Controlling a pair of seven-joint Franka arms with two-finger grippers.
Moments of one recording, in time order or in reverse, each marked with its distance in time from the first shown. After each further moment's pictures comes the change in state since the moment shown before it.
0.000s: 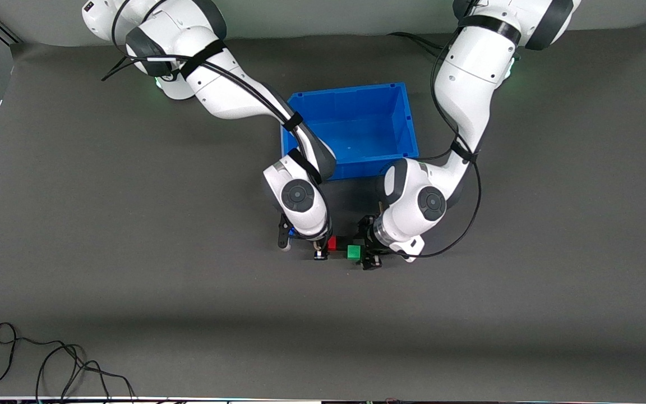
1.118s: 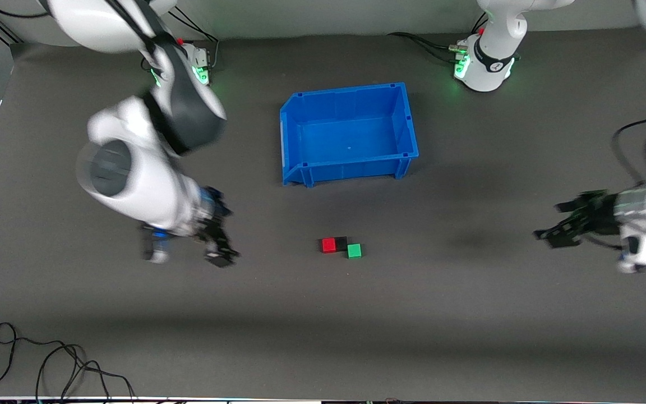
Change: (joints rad) left arm 0.613 -0.486 0.041 0.042 0.328 -0.956 1.265; right arm -0.305 -0.506 -0.018 0.076 0.001 -0.708 -0.635
